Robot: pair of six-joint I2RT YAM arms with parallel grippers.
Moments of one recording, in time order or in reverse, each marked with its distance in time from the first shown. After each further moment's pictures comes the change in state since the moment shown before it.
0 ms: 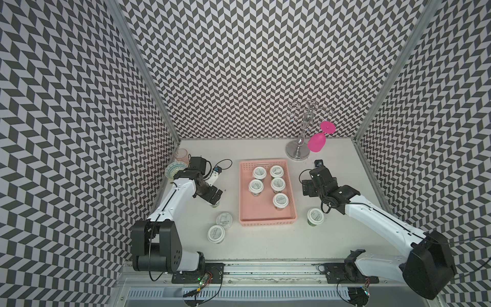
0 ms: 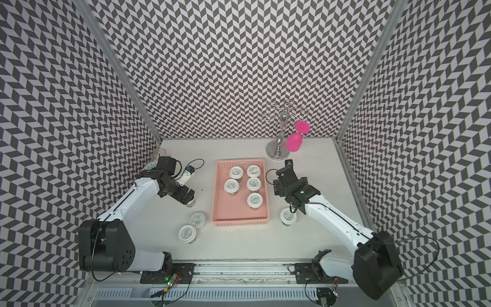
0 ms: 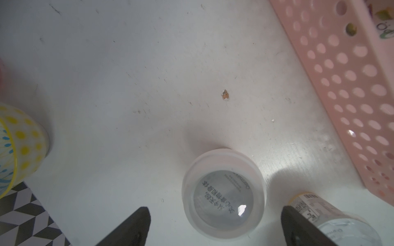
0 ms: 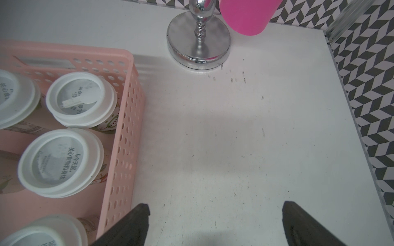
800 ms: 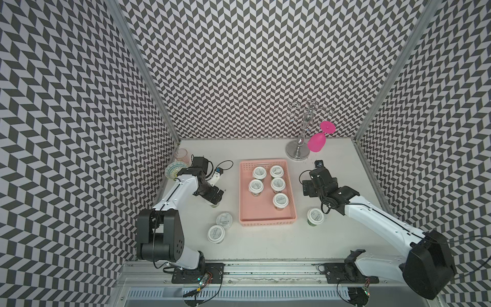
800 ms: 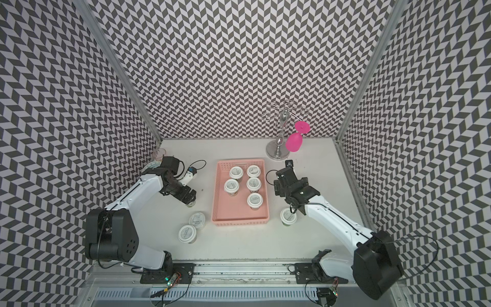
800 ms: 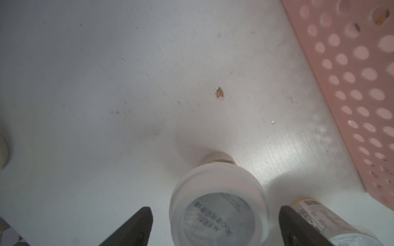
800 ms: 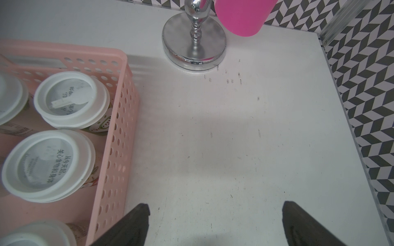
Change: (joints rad) left arm 0.000 0.079 0.015 0.006 0.017 -0.007; right arm 0.000 0.000 -0.014 0.019 0.022 -0.008
